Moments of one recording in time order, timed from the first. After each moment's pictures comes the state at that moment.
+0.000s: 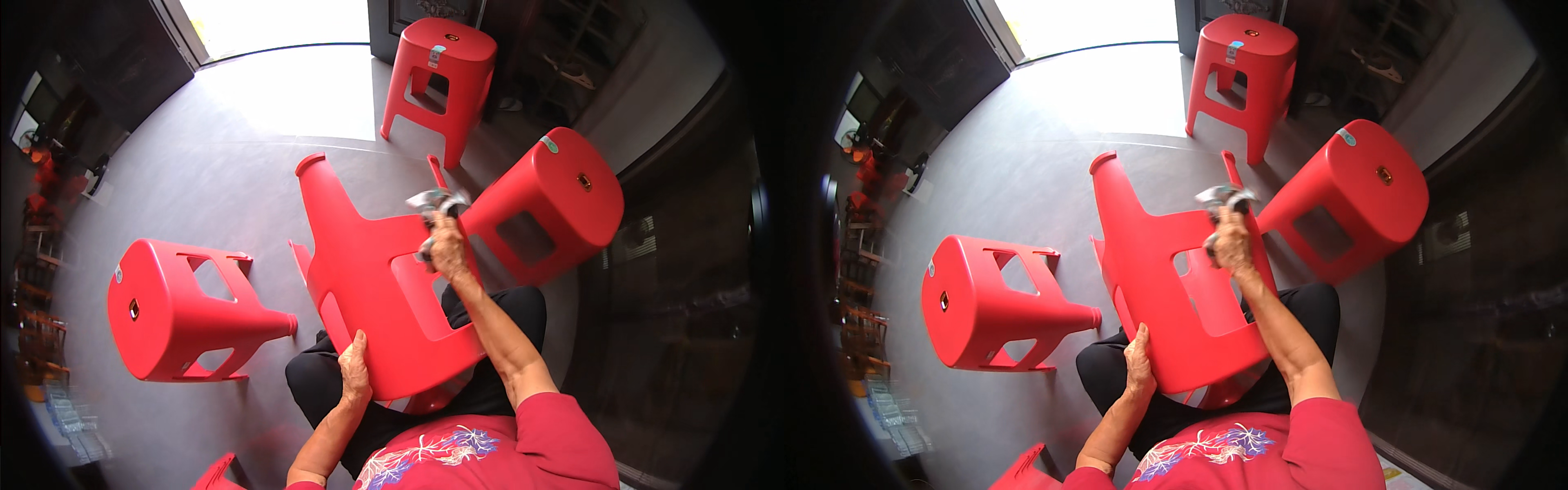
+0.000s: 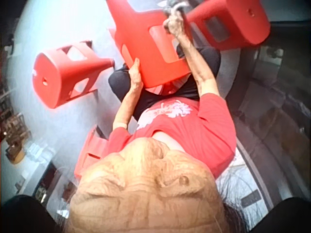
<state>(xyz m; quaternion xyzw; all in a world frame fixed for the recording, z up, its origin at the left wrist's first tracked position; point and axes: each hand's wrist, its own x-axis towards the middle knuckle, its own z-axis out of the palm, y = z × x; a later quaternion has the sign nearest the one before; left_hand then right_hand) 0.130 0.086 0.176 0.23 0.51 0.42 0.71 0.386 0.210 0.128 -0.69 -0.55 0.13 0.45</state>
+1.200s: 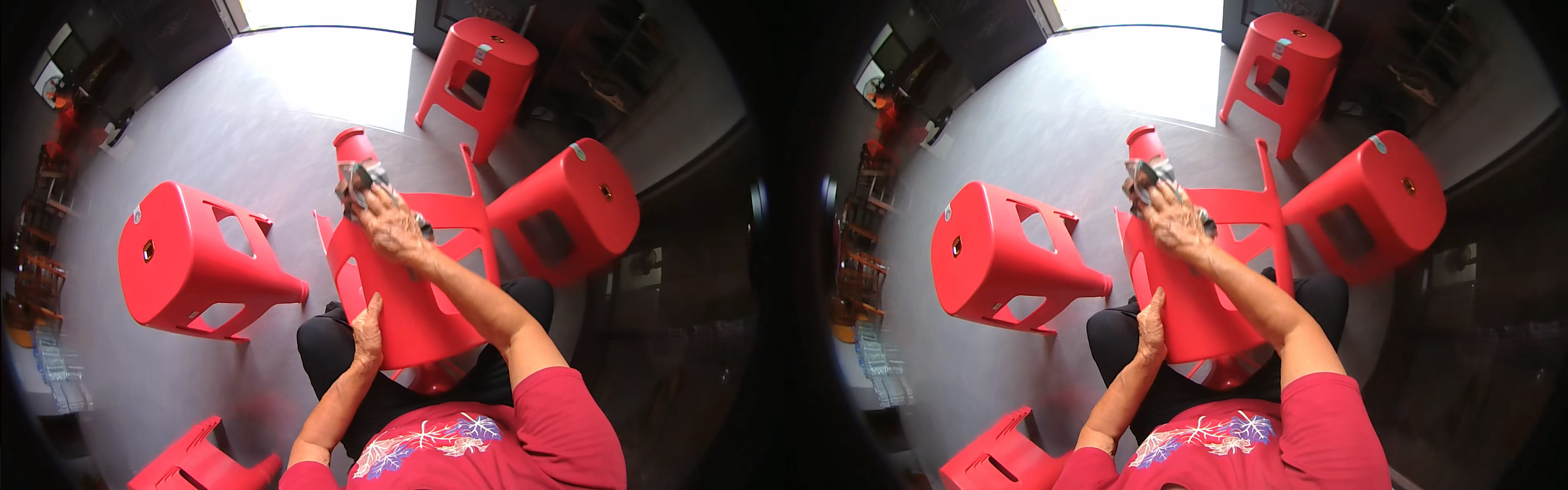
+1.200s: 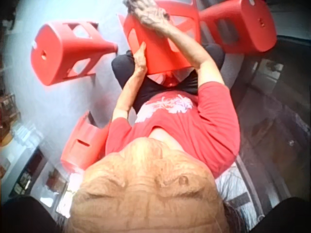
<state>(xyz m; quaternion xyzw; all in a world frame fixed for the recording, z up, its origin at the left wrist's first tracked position) 0.124 0.089 0.169 0.21 0.53 0.44 0.69 0.252 0.241 0.193 -0.51 -0.83 -0.04 0.22</state>
